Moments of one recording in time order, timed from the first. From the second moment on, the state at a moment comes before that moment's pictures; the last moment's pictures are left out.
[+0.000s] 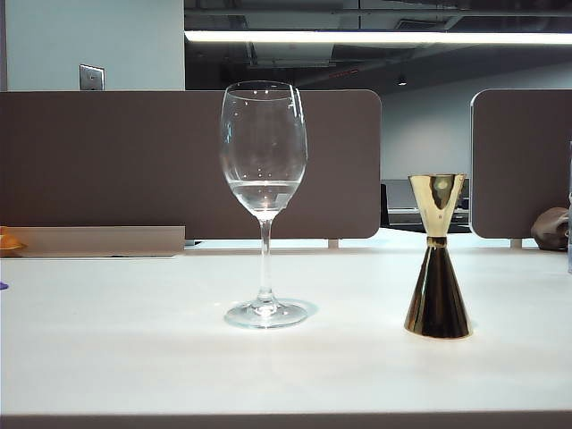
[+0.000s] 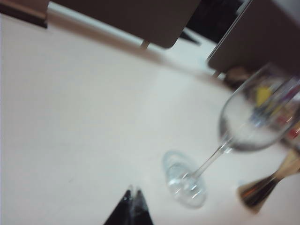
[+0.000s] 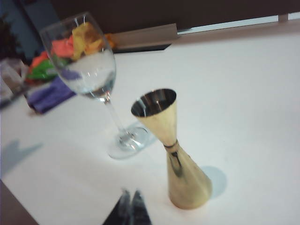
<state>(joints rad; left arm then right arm) 0.00 0.01 0.01 -0.07 0.48 -0.44 -0.03 0.00 0.01 -0.10 -0.76 0.23</state>
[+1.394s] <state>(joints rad) 0.00 0.43 1.02 -0.68 0.20 0.10 -0.03 0.19 0.65 -0.37 -0.59 0.15</state>
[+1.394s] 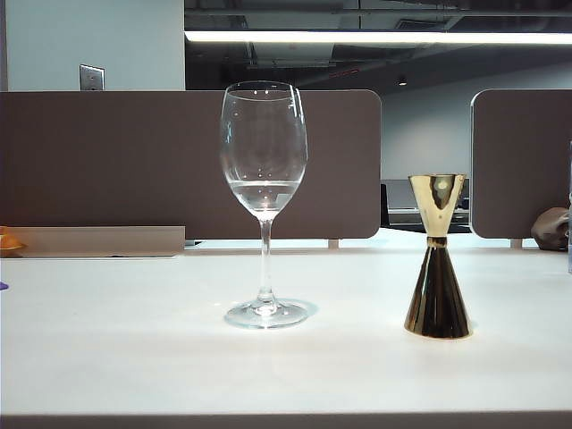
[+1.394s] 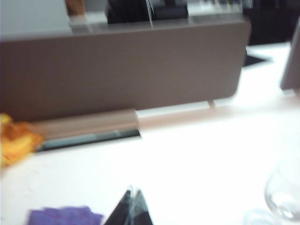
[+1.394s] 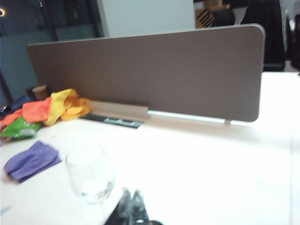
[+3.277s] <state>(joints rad) -0.48 0.64 0.67 -0.54 0.18 -0.09 0.39 0.95 0.32 0.06 -0.35 -0.02</state>
